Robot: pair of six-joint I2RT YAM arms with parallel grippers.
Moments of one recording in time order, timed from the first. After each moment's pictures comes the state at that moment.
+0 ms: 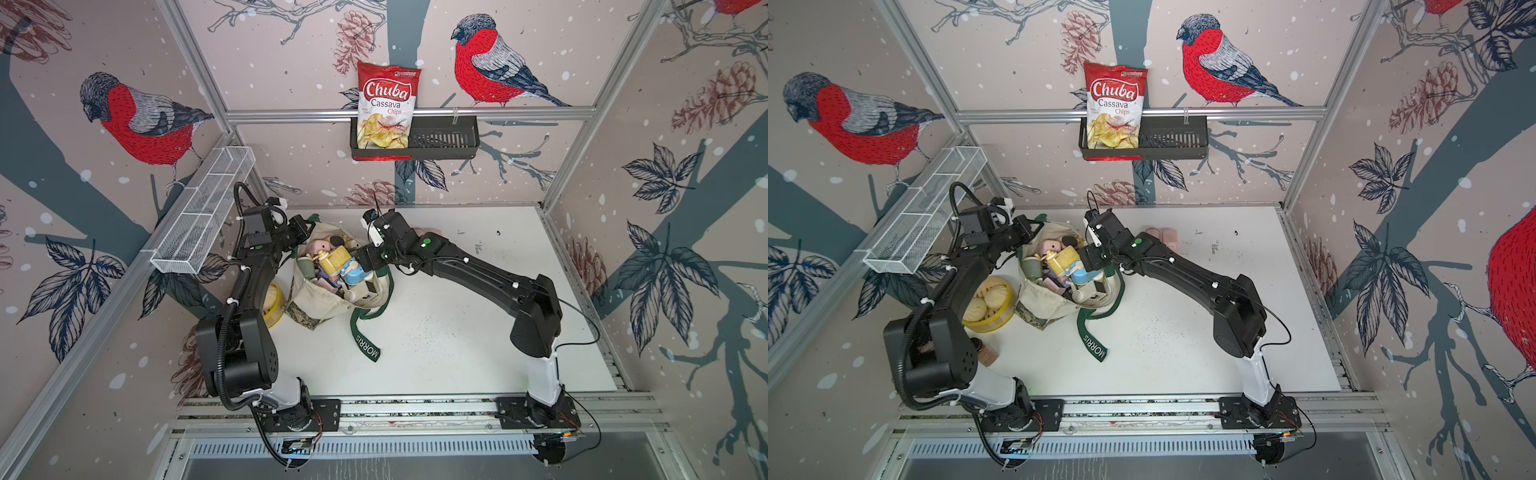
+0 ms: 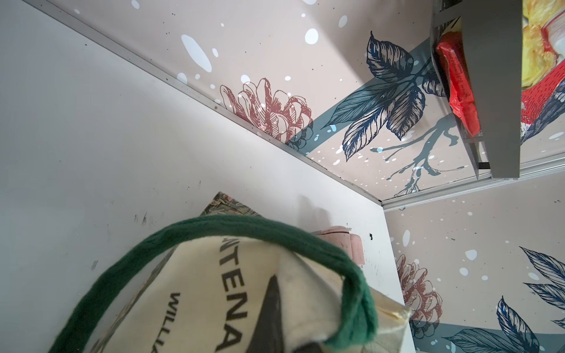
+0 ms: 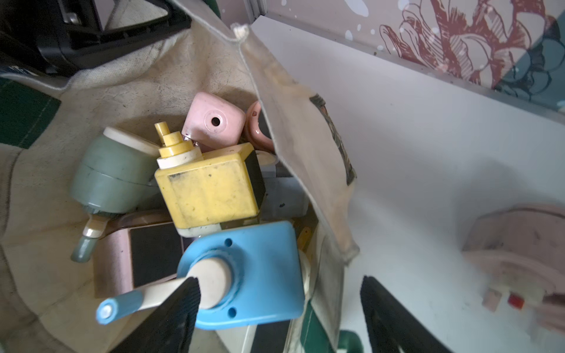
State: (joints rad) left arm 0.21 1.53 1.18 -0.15 0.65 -0.54; right arm 0.98 1.96 1.81 -0.53 0.03 0.27
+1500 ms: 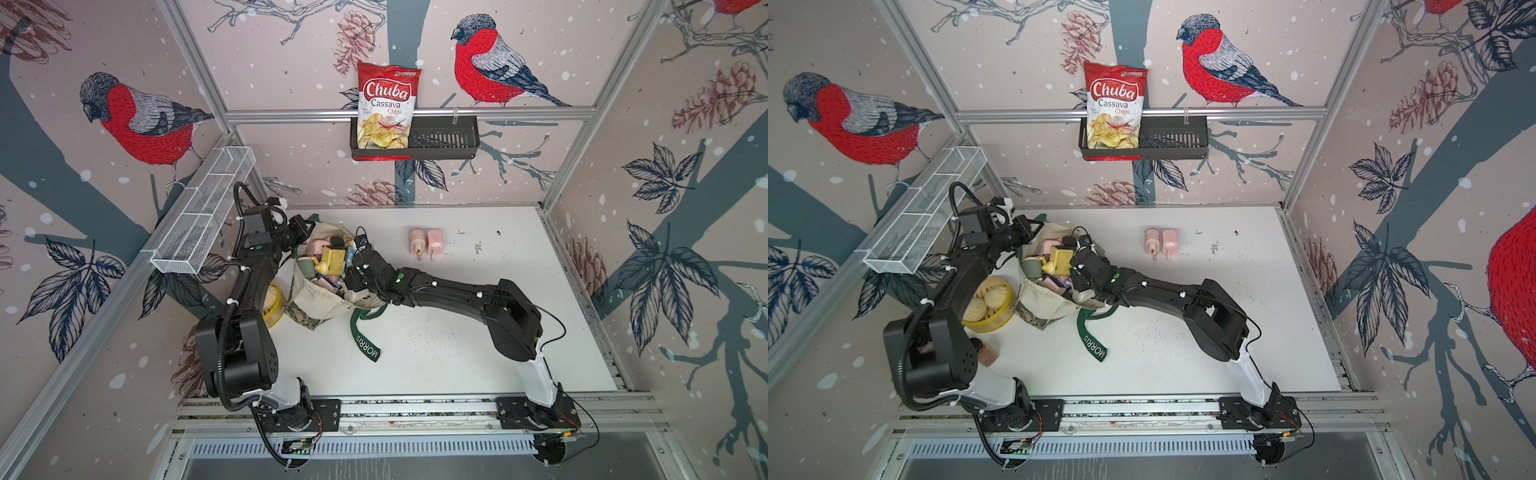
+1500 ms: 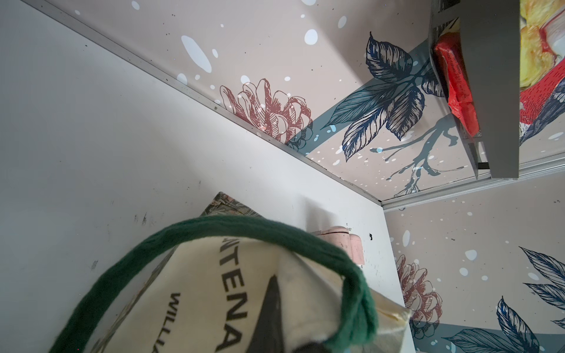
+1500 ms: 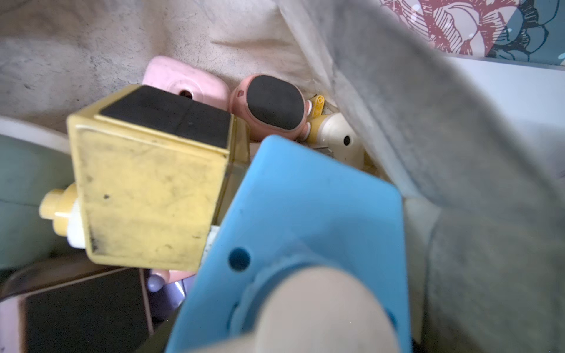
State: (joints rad) left arm 0.21 1.53 1.18 -0.15 0.65 -0.54; right arm 1.08 2.09 1.65 -0.17 0.29 0.41
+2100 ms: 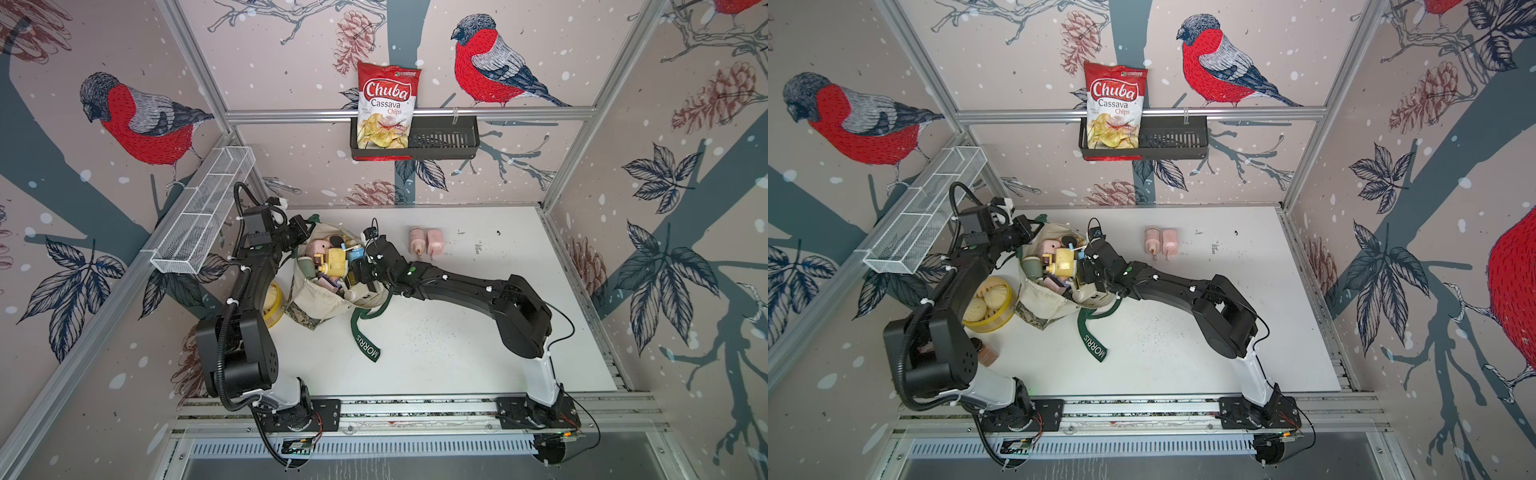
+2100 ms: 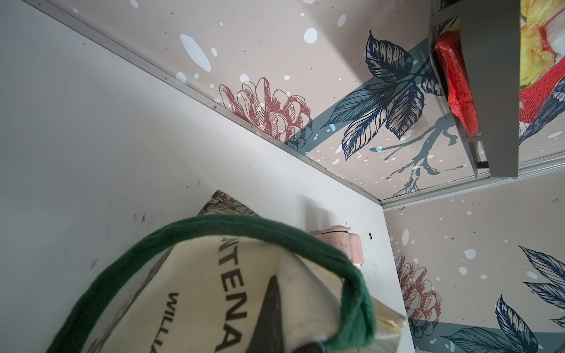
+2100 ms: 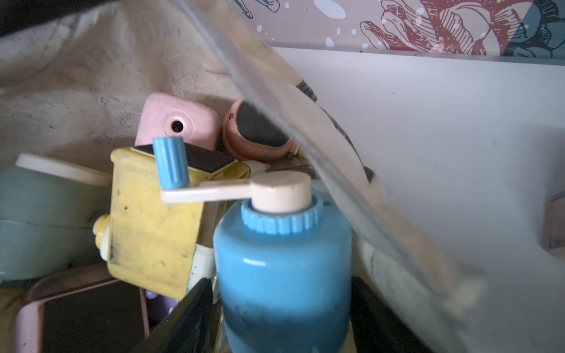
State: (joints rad) left arm 0.21 1.53 1.18 -0.16 0.65 -0.54; right arm 1.01 2.06 1.61 -0.09 0.16 0.42
